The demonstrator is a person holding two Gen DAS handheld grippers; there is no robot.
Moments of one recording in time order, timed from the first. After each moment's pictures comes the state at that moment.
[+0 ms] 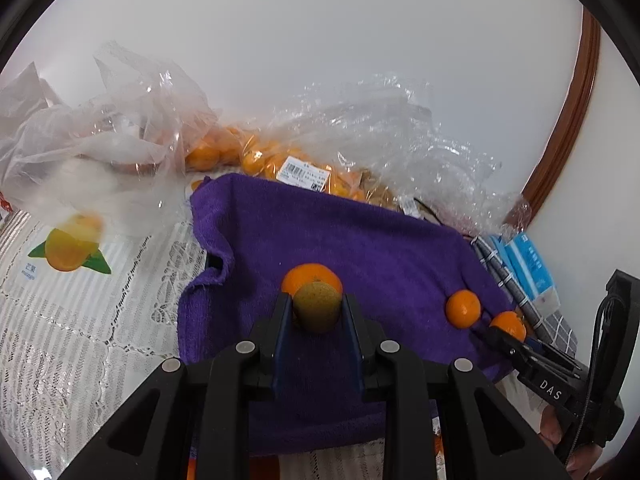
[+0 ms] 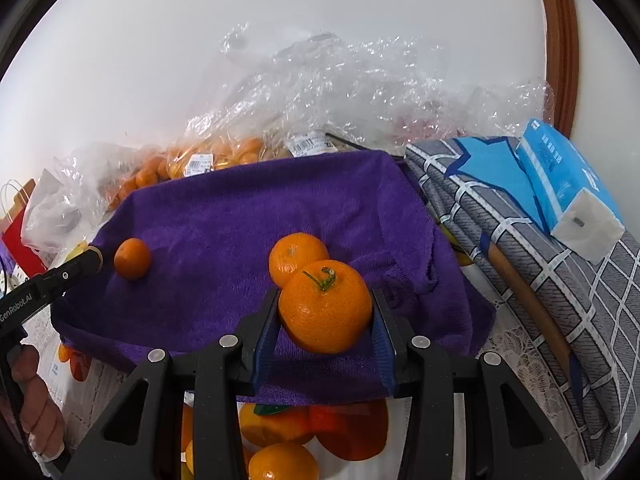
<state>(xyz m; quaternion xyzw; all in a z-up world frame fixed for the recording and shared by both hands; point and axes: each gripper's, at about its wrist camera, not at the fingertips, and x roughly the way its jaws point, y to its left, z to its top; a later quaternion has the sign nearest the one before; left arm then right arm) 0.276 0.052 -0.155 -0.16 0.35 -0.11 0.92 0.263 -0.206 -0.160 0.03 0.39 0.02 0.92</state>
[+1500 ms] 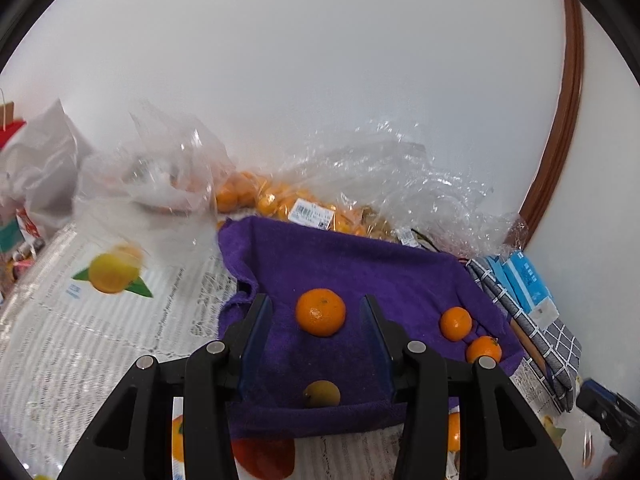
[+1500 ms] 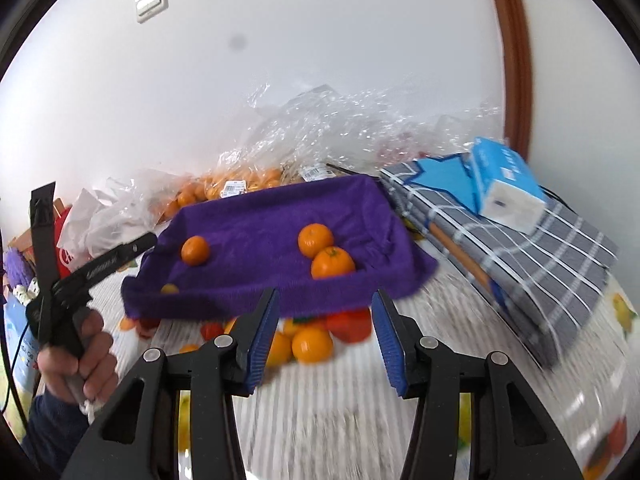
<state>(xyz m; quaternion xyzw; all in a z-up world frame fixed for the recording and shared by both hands) 0.236 0.064 -0.125 -0.14 0.28 -0.08 0.95 0.124 -0.212 -0.097 0.06 0.34 0.01 0.94</state>
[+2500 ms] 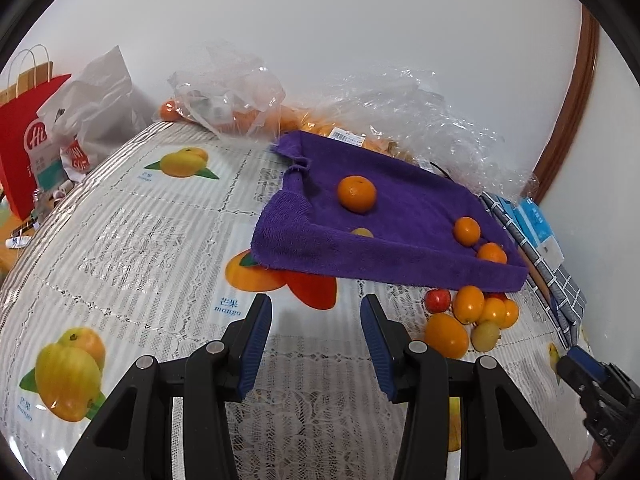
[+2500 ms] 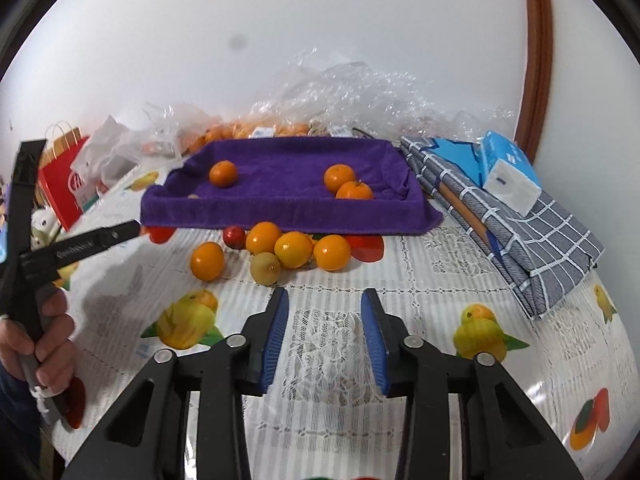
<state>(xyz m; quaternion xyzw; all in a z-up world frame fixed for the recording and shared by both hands) 0.152 0.081 -0.160 -0.15 0.36 -0.04 0.92 0.086 -0.180 -0.130 -0.04 0.38 0.05 0.93</state>
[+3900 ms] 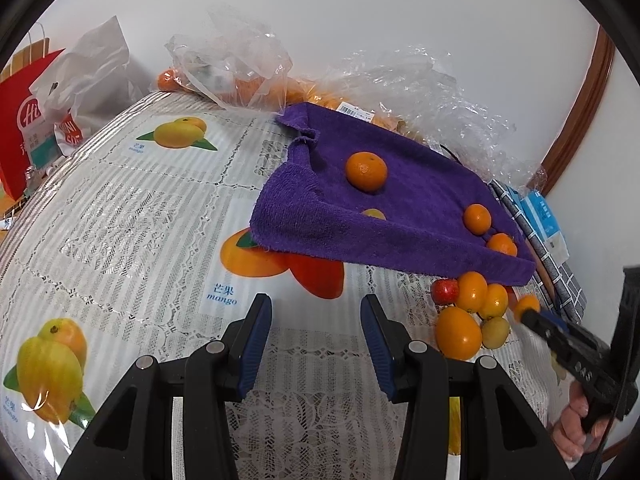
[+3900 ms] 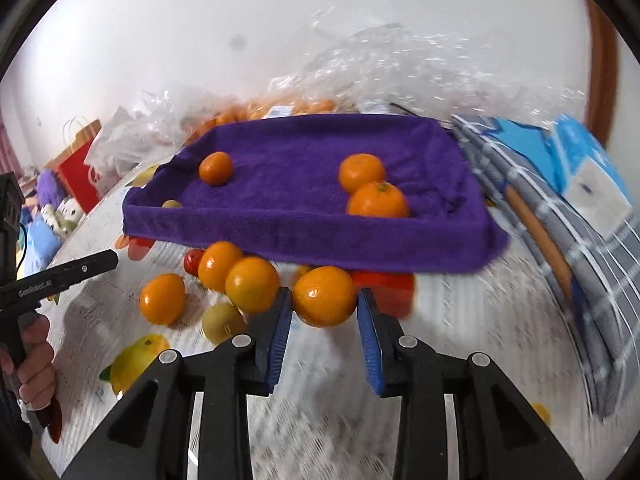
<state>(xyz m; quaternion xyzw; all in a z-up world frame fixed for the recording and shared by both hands) 0.167 0.084 -0.176 -0.16 0.40 -0.05 0.90 0.166 -0.213 -0.164 -0.01 0.42 0.13 0.90</state>
